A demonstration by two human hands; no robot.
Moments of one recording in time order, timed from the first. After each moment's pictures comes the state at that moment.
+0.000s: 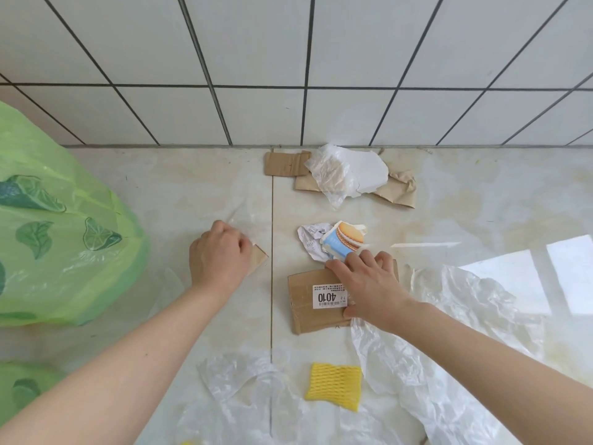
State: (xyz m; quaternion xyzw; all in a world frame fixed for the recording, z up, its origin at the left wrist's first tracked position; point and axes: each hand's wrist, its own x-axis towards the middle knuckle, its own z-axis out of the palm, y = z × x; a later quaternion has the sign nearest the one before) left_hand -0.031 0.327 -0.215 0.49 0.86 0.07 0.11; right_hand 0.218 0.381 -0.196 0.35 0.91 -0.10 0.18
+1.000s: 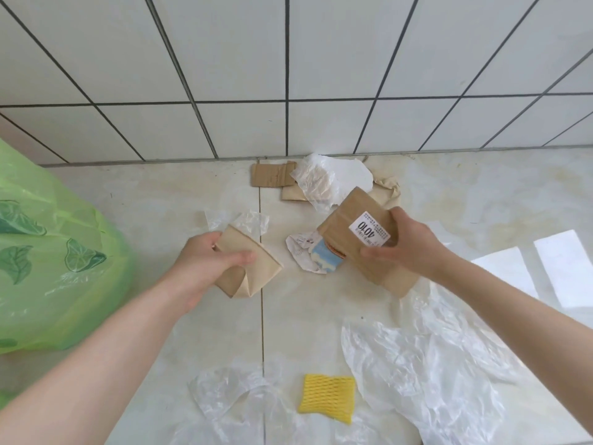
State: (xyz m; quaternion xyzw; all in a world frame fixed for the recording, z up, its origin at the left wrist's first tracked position) left_hand -0.034 0.334 -0.158 0.22 0.76 0.33 0.52; right_hand 0.264 0.462 -0.166 0.60 0.72 -0.35 0.01
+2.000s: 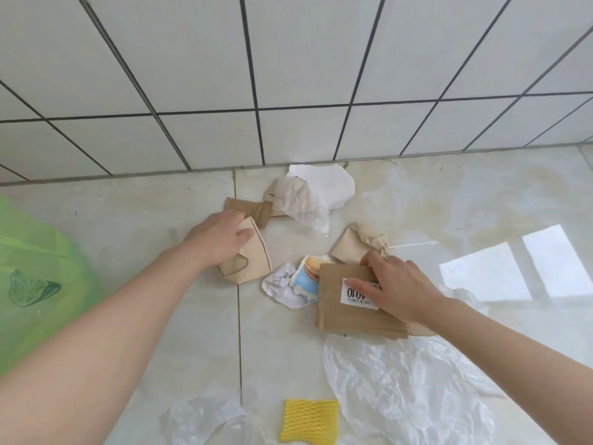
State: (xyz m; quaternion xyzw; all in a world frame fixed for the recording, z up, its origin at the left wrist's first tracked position) left_hand -0.029 0.429 -0.201 0.59 0.75 -0.03 0.31; right_hand 0.292 0.441 -0.200 0.51 0.83 -0.20 0.13
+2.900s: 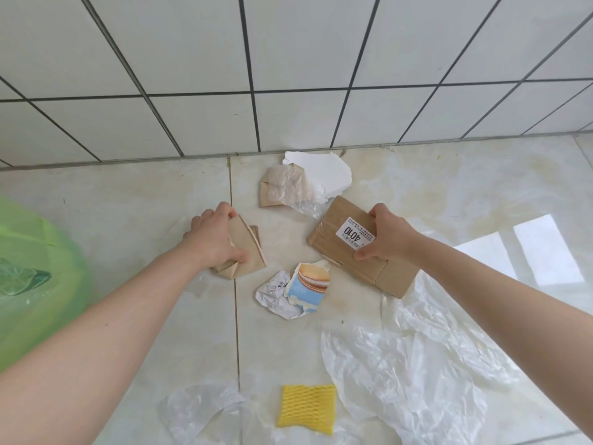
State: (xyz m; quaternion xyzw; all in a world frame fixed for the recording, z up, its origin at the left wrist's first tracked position) left_hand -0.023 0.411 -0.209 0.50 0.79 0.00 0.34; right_hand 0.269 0.493 -0.185 0.63 0.68 -0.36 0.12
